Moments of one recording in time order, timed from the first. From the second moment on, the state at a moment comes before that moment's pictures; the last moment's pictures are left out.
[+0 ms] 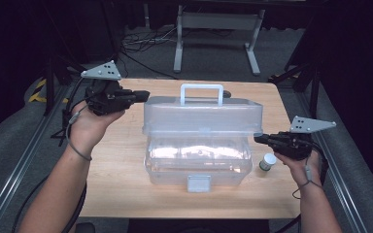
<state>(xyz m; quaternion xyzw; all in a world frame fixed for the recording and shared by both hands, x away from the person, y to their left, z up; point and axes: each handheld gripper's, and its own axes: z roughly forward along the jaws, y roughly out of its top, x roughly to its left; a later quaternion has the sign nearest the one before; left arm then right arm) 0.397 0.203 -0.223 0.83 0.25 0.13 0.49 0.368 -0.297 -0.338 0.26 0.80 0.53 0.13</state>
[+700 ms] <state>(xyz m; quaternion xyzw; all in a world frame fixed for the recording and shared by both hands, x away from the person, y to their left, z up) 0.358 0.215 -0.246 0.83 0.25 0.12 0.49 0.376 -0.291 -0.327 0.28 0.78 0.54 0.16</state>
